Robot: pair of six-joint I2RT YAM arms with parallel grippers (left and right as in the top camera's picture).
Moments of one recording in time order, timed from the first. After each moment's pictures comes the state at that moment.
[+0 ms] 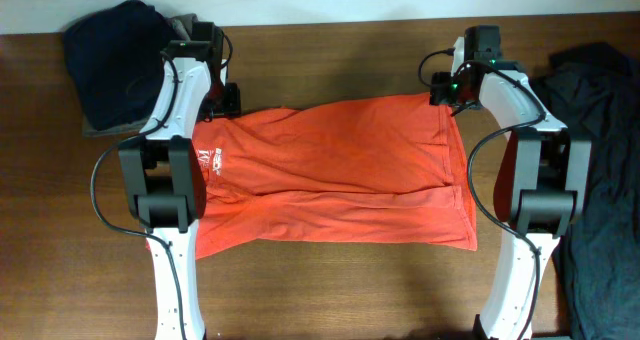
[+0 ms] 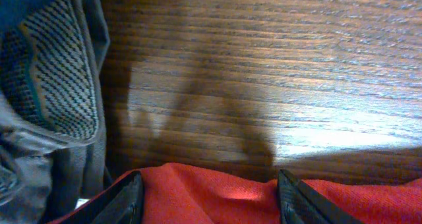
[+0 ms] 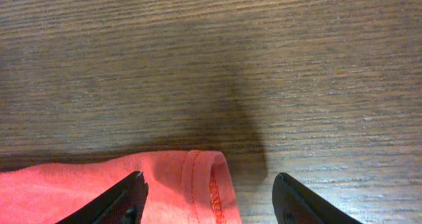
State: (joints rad) left arm -0.06 2.52 2.22 -1.14 -0.08 -0.11; right arm -0.06 2.30 1.77 -0.58 -0.09 0.06
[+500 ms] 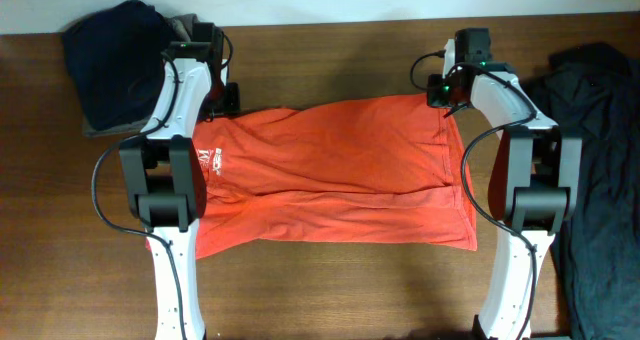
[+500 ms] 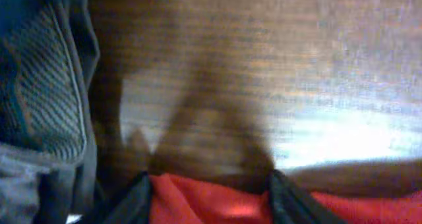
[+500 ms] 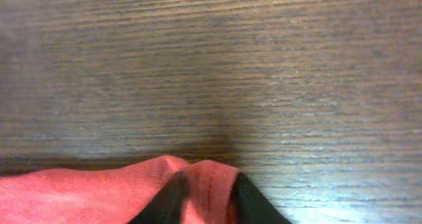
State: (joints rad) left arm -0.06 2.53 2.22 -1.11 -0.06 -0.11; right arm -0.04 2.32 1.77 -0.56 -0.08 0.05
